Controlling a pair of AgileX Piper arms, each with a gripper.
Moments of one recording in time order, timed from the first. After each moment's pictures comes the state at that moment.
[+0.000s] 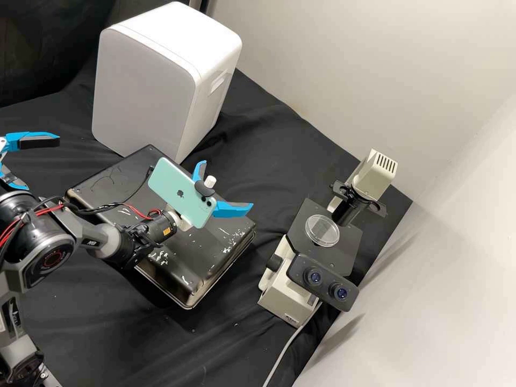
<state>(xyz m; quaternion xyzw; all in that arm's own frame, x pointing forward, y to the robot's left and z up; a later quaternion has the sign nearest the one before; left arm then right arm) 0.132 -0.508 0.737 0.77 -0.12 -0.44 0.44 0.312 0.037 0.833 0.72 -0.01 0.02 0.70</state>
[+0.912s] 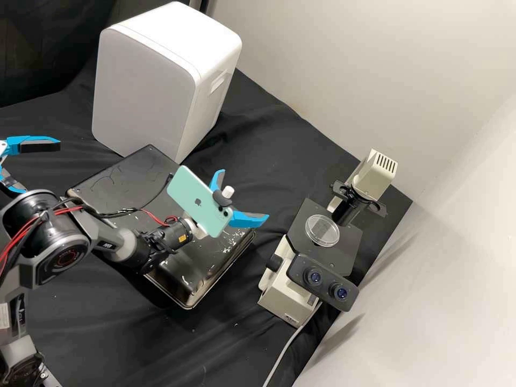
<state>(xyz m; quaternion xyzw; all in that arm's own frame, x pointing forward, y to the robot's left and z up) 0.131 -0.507 0.732 0.77 -0.12 -0.45 0.44 0.331 0.010 0.855 0.72 -0.05 0.03 0.69</state>
